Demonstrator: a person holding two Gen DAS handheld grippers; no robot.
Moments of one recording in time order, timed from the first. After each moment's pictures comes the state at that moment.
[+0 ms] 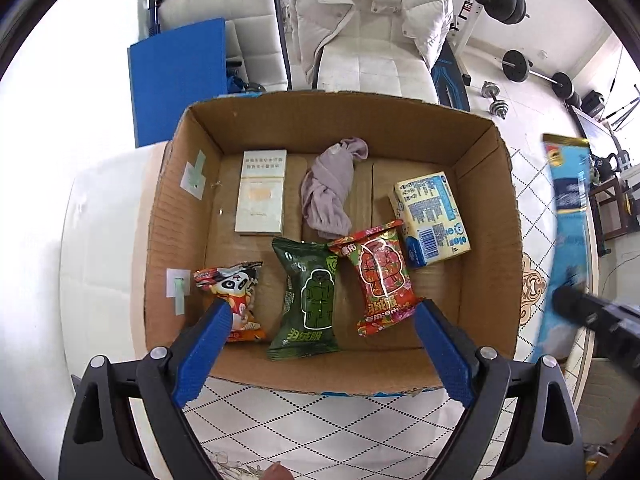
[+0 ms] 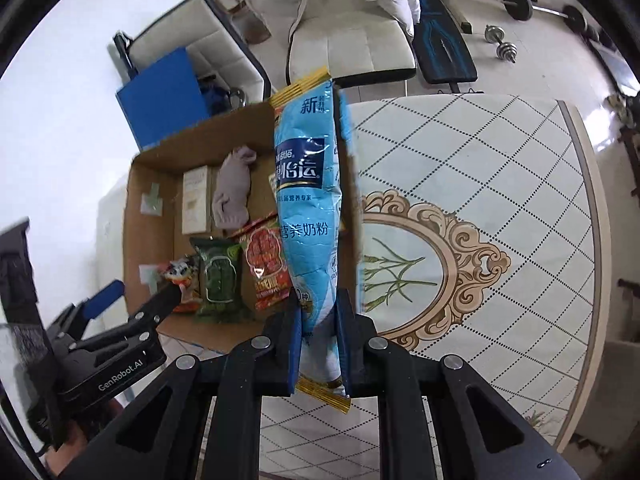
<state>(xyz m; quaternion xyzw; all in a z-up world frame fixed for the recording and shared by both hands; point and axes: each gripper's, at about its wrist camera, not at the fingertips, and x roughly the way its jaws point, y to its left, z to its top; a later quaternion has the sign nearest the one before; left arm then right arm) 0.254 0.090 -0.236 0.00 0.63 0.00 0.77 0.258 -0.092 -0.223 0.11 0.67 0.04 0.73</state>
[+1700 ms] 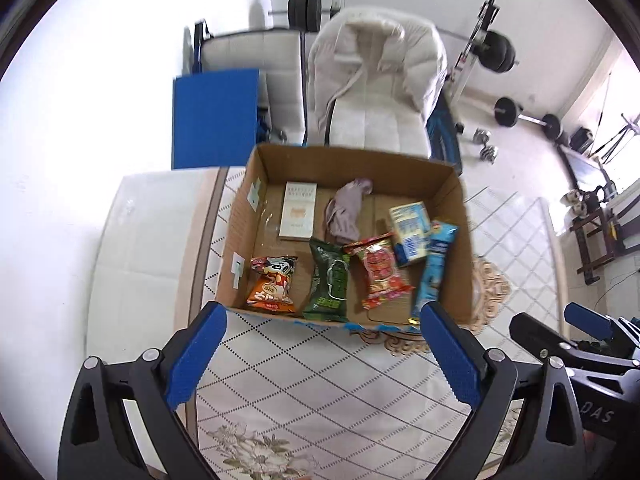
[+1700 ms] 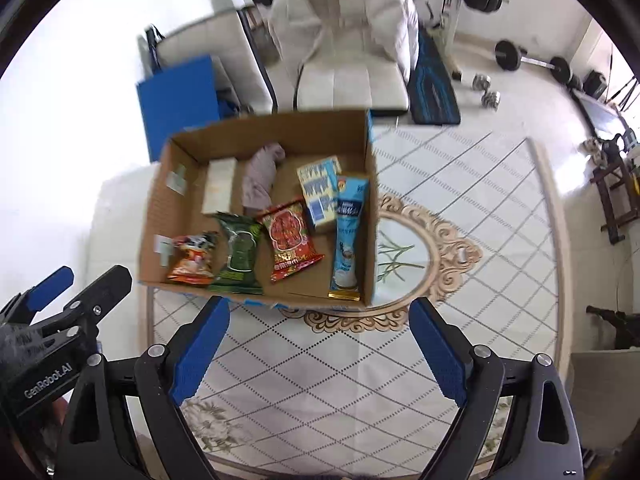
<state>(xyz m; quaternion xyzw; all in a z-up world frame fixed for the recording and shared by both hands) 0.157 0.120 -0.110 -0.02 0.55 0.01 0.83 0.160 -0.068 -0.126 0.06 0.60 0.03 0.80</state>
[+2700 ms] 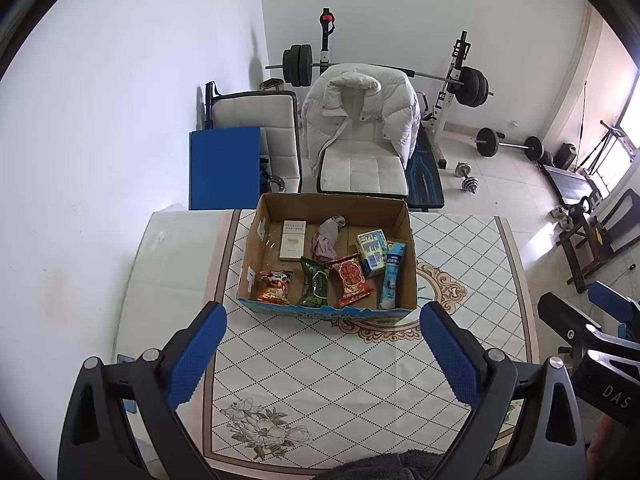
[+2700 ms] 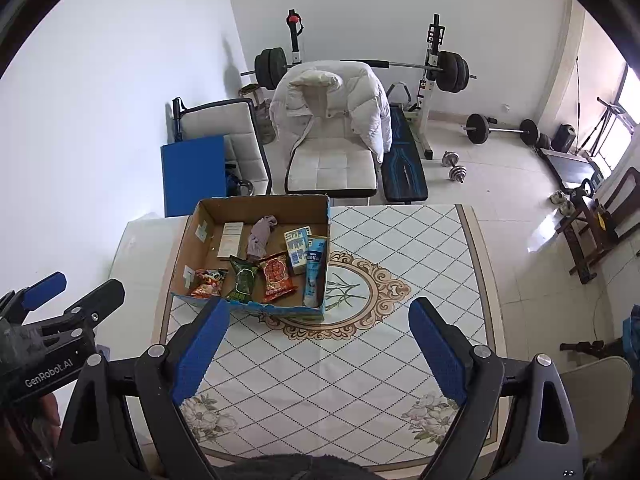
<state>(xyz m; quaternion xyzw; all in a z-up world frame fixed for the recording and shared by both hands) 0.067 0.084 0.008 0.00 0.49 0.00 0.87 0.051 -0.104 0.023 0.03 0.49 0.01 0.87</state>
